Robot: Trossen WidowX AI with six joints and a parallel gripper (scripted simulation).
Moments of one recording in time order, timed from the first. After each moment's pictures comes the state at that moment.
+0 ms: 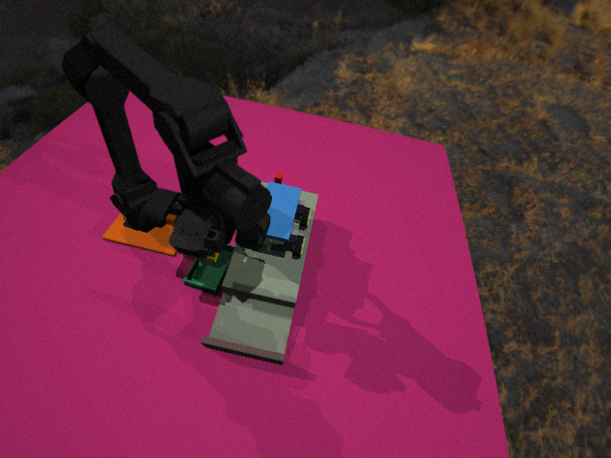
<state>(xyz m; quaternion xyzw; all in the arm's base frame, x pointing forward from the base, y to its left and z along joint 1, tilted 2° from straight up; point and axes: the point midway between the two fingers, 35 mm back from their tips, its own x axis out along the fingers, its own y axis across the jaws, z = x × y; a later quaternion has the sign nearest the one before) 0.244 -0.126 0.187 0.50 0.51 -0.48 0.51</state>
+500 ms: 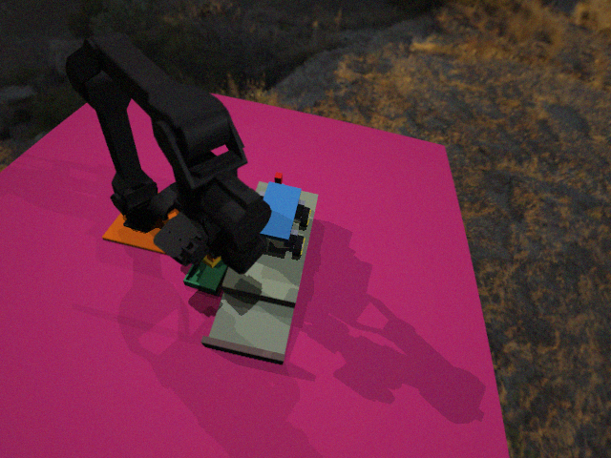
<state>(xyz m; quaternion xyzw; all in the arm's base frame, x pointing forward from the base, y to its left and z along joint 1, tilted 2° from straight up) 0.249 -0.137 0.187 0.59 0.41 -0.57 0.39</state>
